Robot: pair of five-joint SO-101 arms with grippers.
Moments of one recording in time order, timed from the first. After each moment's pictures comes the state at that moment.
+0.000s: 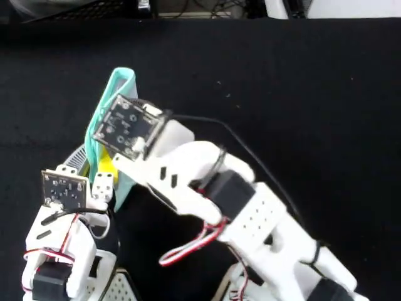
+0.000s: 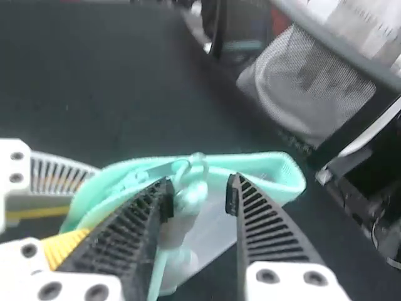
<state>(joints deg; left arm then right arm) 4.6 -104.2 71.4 56.0 -5.3 -48.4 -36.9 23.3 42.3 19.3</state>
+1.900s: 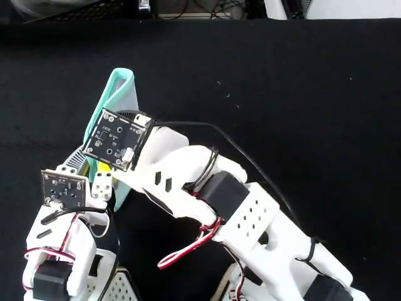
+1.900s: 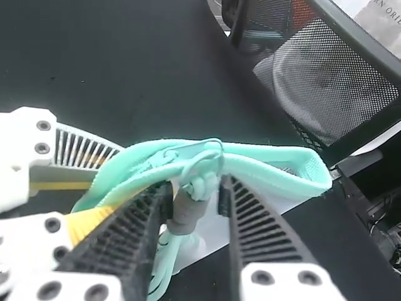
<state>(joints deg) 4.6 -104.2 71.4 56.0 -5.2 -50.5 -35.4 22.7 45.6 22.7</state>
